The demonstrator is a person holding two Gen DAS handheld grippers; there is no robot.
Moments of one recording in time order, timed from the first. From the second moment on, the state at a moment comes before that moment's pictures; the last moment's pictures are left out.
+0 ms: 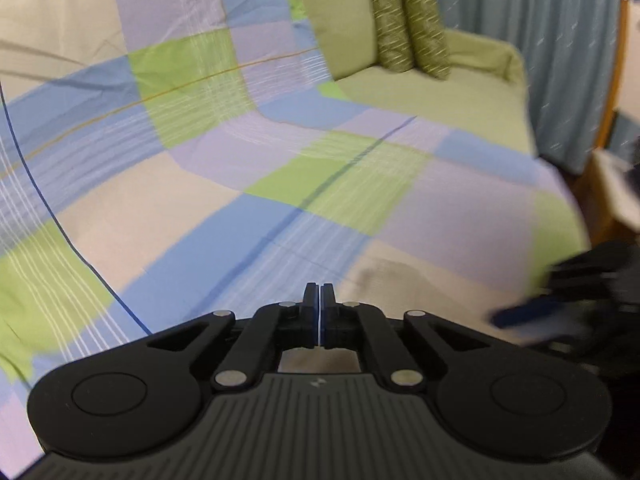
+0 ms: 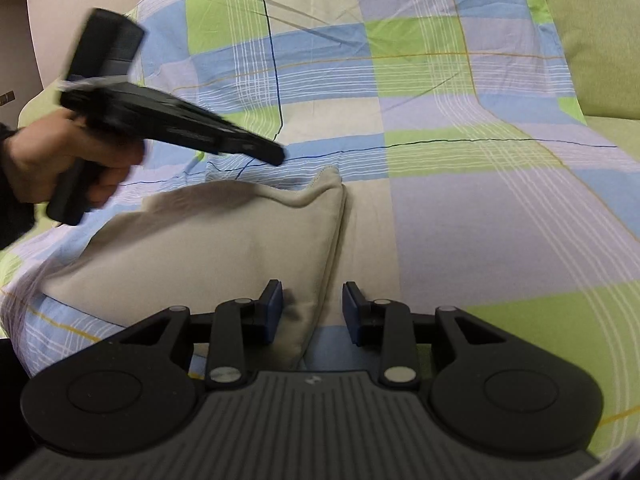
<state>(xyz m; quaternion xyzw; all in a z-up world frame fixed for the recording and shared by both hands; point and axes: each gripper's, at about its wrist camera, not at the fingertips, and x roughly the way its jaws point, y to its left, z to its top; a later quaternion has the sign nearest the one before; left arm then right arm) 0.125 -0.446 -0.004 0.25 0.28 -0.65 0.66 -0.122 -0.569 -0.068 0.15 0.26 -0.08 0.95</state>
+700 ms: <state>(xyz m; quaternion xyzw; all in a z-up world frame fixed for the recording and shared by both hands) 0.097 -0.465 -0.025 0.25 0.27 -0.64 0.67 -0.115 -0.567 -0.070 0.15 0.26 -0.09 0.95</state>
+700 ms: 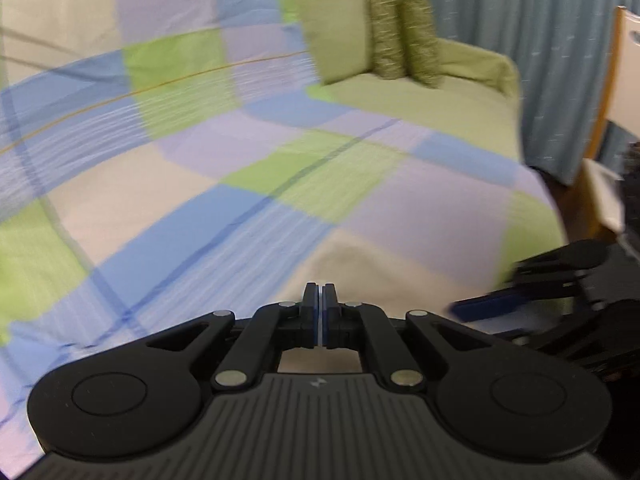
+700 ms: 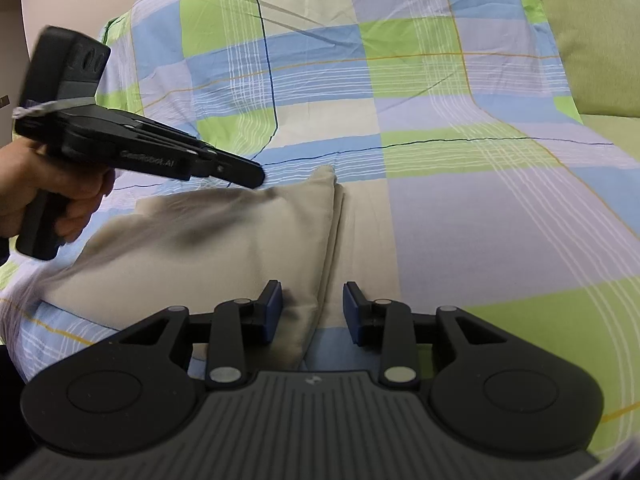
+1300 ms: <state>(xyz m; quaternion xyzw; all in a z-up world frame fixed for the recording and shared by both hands) 0.073 -0.465 -0.014 0.30 0.24 -0.60 0.70 -0.166 -0.539 -0.063 0.17 0.25 -0.11 0.95</state>
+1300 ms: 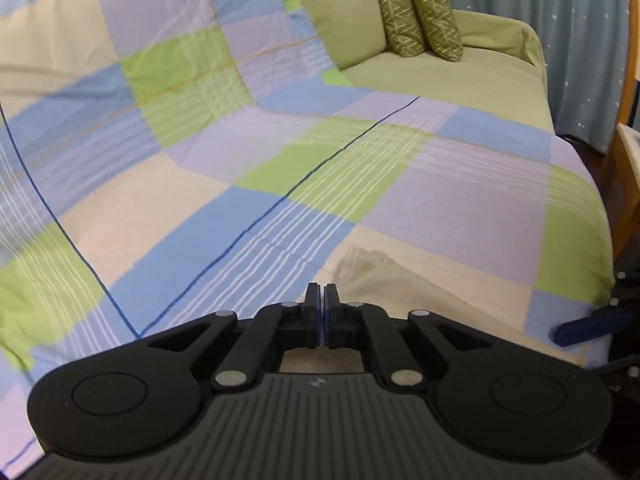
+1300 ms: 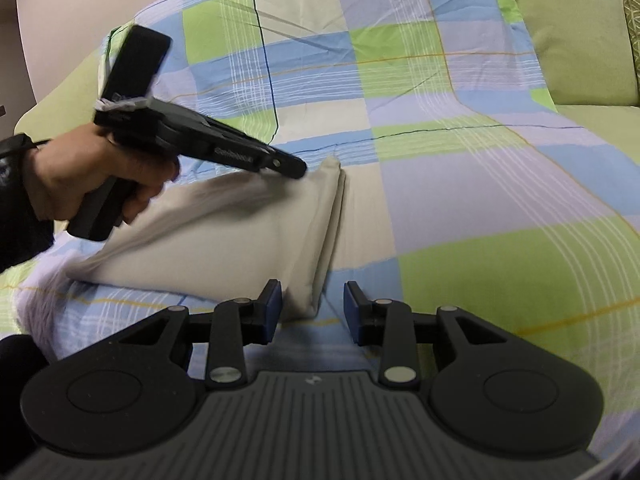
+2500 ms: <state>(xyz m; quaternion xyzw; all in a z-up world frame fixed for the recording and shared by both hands) 0.014 -0.390 -0.006 0.33 0.26 -0.51 0.75 -0.201 -0.504 -0.054 0.14 0.18 -0.12 0.96</state>
